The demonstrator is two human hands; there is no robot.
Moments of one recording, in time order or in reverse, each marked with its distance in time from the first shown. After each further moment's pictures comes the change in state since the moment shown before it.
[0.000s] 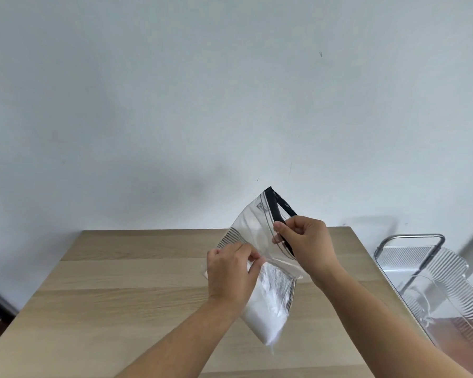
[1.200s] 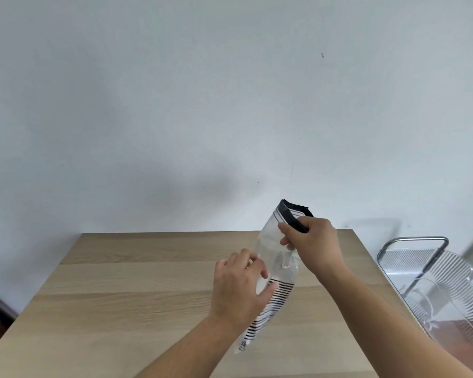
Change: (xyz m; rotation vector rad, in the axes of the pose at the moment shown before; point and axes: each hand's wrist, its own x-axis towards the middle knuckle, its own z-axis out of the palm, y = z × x) left_hand -0.013 -0.001 0.005 0.062 -0.025 0.160; right_hand 0.012 0.000 -0.003 -0.164 0.064 0.032
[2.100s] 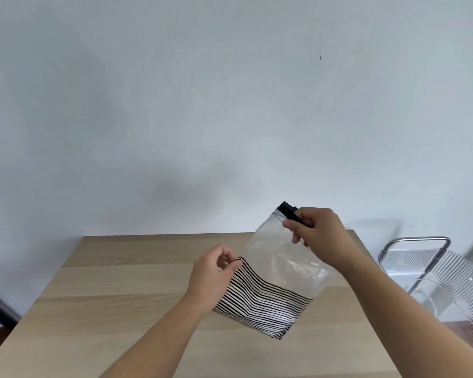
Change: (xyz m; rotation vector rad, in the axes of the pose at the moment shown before) left_hand 0.016 -0.051 -0.009 -0.550 -0.086 -0.439; right_hand 0.015 -0.006 -0.026 -0.025 -0.208 -0.140
